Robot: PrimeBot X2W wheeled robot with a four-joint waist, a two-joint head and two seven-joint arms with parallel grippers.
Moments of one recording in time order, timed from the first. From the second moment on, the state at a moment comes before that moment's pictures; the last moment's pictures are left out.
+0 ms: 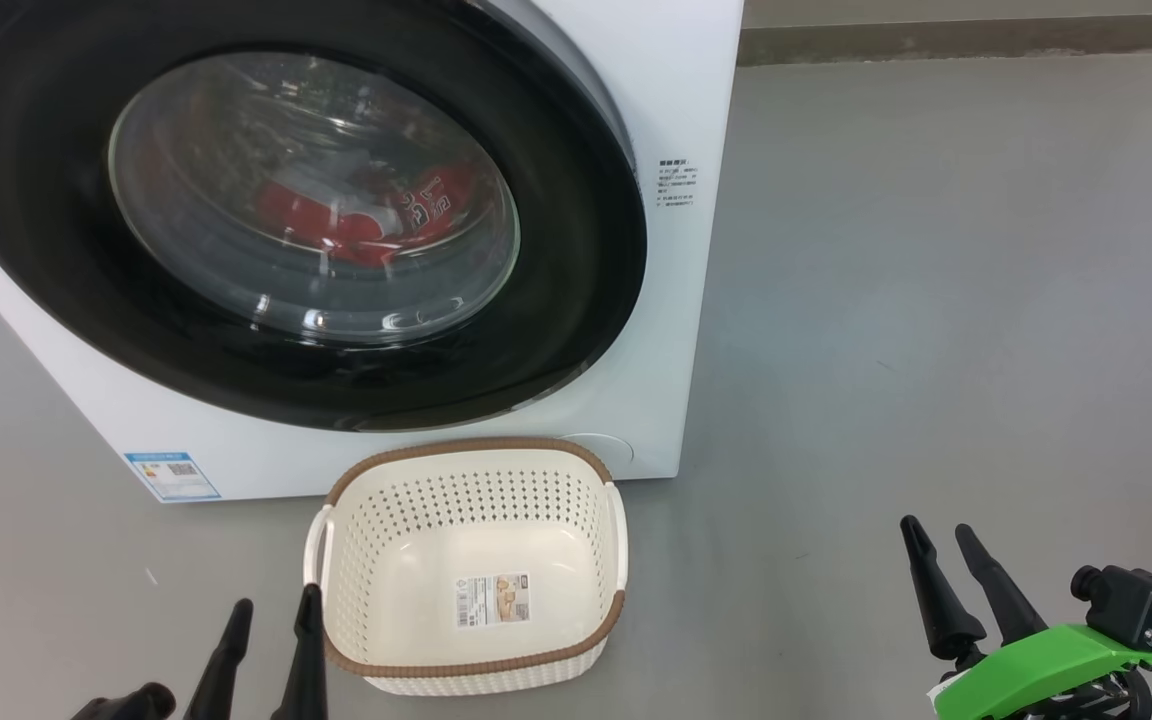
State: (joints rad) left arm 0.06 0.04 -0.01 0.14 -0.52 -0.05 -0.14; right arm -0.02 -0.11 0.07 0.33 0.77 0.13 -0.14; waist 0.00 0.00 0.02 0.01
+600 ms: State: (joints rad) left arm 0.07 0.04 -0.02 0.10 -0.28 -0.04 -0.20; right arm -0.02 -0.12 0.05 0.32 0.58 0.13 -0.19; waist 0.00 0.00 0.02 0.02
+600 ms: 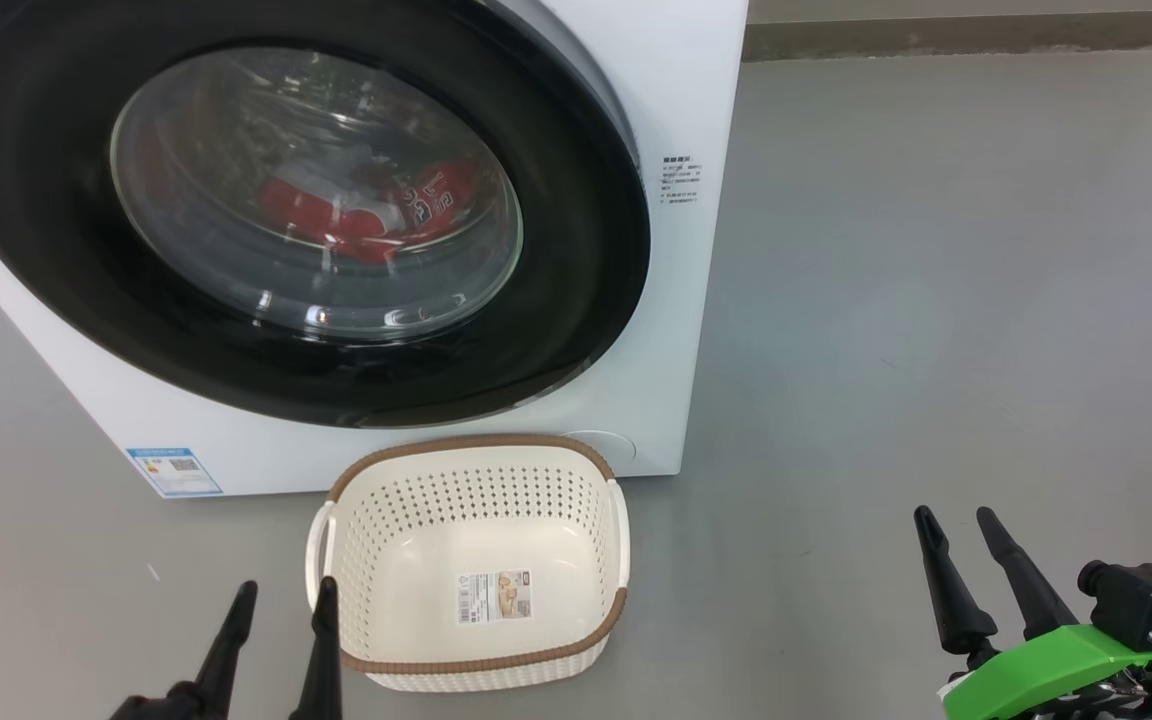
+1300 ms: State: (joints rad) left arm 0.10 0.04 -0.02 0.08 -0.07 -0.04 -0.25; right arm 0.01 -0.12 0.03 0.30 0.40 0.13 -0.25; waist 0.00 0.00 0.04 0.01
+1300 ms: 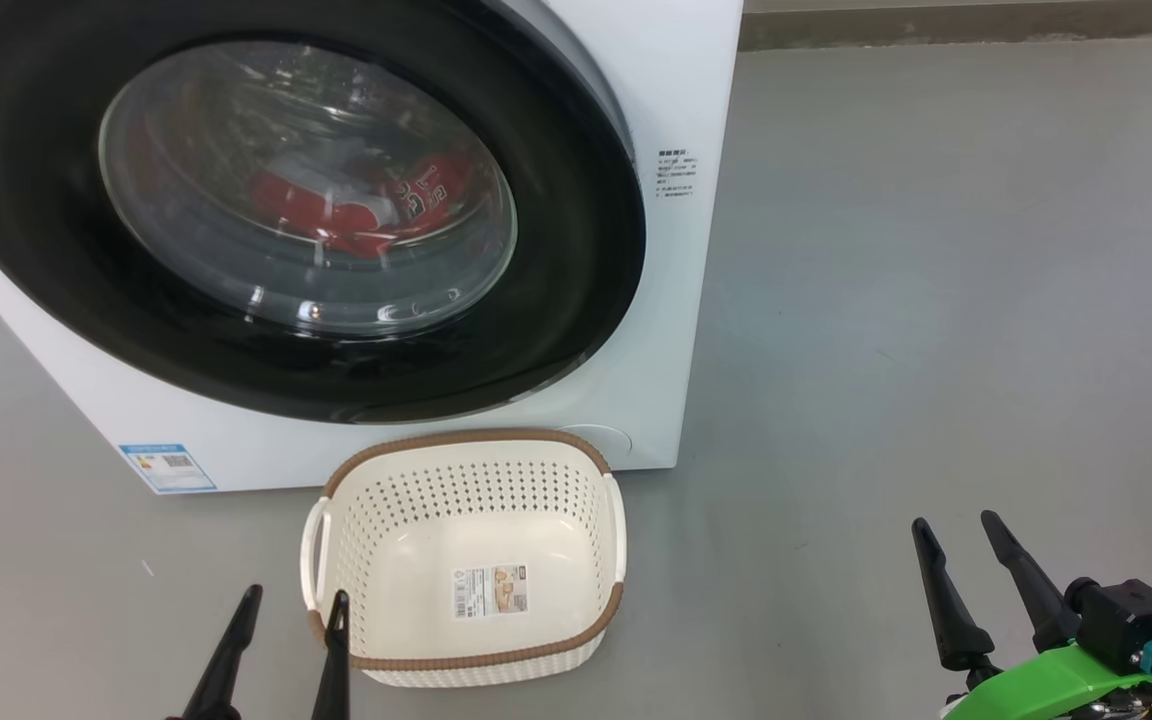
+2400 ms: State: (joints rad) left arm 0.09 0.04 -0.06 0.08 -0.09 -0.05 -0.25; right arm -0.10 -0.11 0.05 0.22 0.51 0.13 -0.25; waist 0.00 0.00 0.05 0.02
